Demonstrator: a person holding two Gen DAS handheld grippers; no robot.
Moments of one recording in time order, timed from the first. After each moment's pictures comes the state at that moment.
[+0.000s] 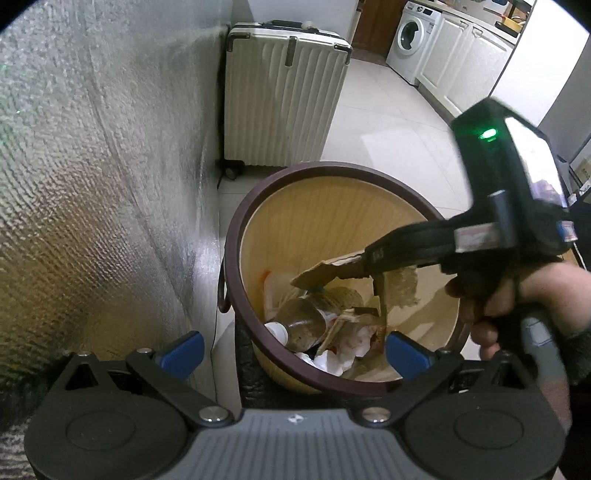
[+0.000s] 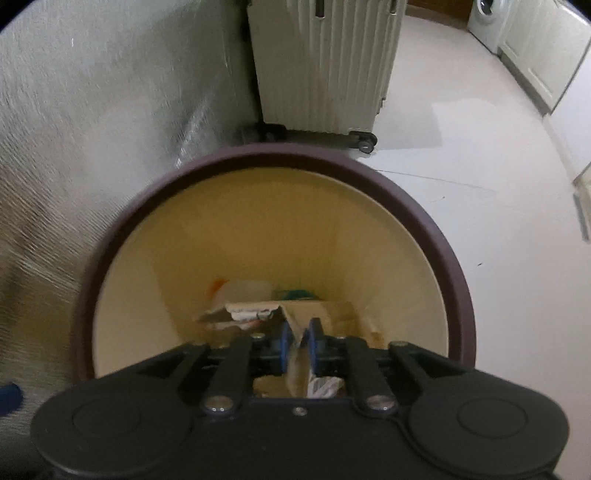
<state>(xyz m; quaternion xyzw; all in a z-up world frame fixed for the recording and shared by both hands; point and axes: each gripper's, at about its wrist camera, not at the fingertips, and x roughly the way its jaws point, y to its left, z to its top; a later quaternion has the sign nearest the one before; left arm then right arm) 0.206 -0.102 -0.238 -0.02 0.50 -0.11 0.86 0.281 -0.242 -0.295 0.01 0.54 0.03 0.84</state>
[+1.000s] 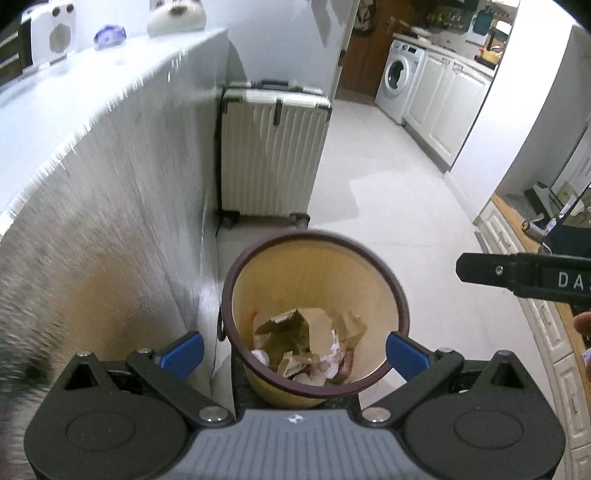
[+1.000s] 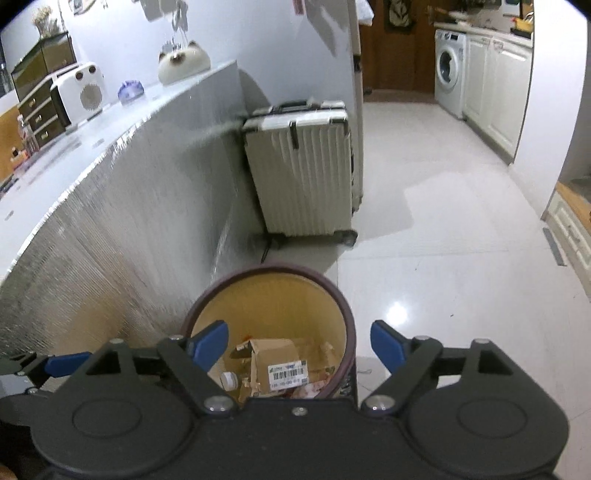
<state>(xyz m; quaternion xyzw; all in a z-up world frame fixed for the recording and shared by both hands) 0.153 -0.108 -0.134 -0.02 0.44 -0.11 0.89 0.135 -0.296 -0.121 0.06 0.39 0.02 0.92</state>
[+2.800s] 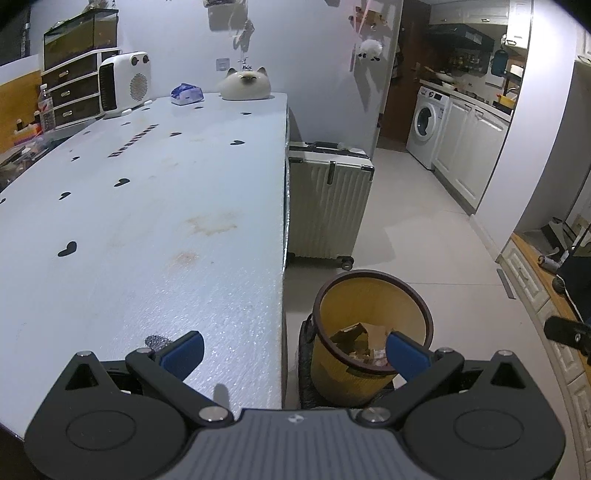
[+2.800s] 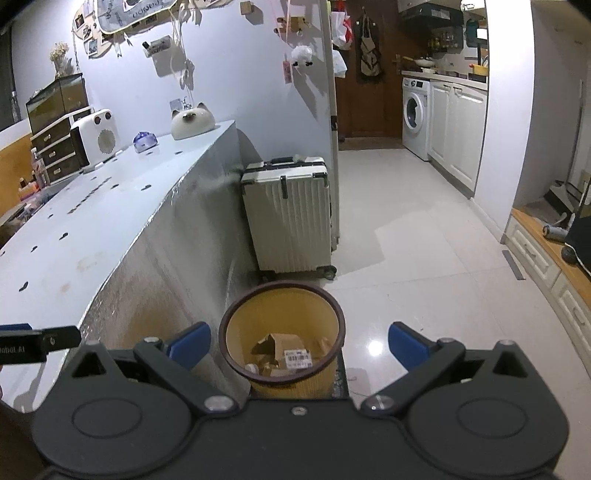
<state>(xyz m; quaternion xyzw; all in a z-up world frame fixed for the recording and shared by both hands) 0.036 0.001 -0.022 -0.01 0.38 -0.05 0.93 -0.023 -0.250 -0.035 0.06 0.32 -0.02 0.94</state>
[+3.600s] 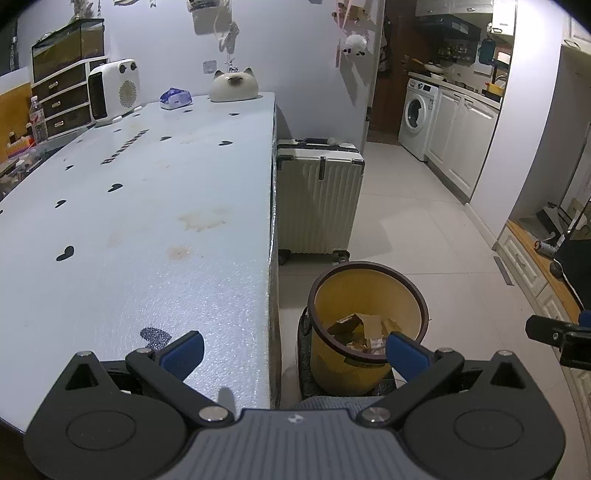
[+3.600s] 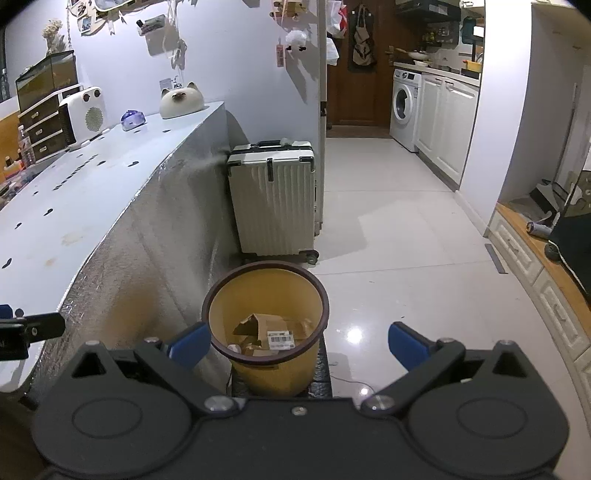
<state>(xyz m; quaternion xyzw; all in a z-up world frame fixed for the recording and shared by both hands) 0.024 -0.011 -0.022 0.01 0.38 -0.07 0.92 -0.028 -0.240 -0.042 0.03 0.35 -0.05 0.94</state>
